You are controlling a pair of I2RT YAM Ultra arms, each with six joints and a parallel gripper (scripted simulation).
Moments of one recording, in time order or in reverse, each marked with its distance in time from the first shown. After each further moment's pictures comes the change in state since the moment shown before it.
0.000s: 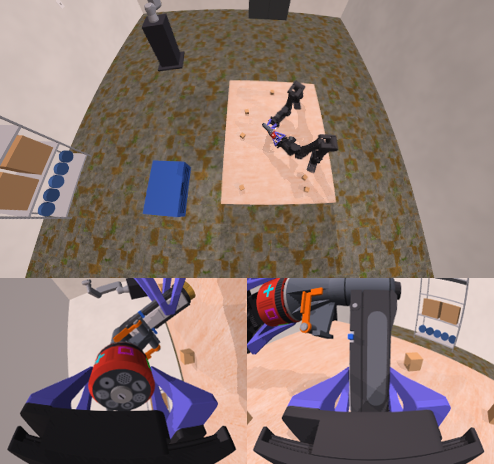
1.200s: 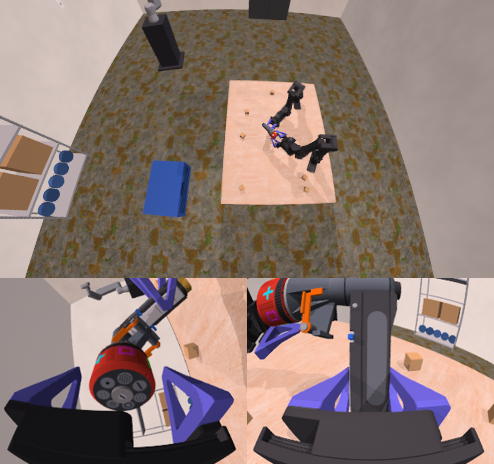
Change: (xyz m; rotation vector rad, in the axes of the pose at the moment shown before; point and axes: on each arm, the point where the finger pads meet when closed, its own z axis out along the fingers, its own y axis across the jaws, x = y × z) left arm 0.000 0.000 0.000 -0.002 0.000 0.098; right arm 0.000 0.000 0.000 0.000 0.000 0.001
